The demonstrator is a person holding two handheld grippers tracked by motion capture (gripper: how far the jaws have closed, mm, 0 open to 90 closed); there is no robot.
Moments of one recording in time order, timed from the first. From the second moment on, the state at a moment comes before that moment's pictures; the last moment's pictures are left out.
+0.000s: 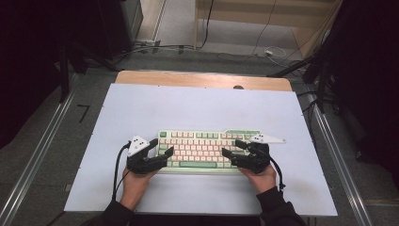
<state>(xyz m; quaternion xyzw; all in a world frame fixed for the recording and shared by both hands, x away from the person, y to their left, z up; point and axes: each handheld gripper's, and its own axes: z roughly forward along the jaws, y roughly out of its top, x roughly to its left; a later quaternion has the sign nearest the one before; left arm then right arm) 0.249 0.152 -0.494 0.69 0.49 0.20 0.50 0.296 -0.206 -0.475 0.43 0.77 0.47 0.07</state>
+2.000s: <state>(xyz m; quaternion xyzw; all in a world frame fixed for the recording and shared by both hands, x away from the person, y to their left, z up) 0.300 0.069 -0.486 0.78 0.46 0.12 0.40 0.292 -0.205 -0.472 0.43 0.76 0.48 0.08</state>
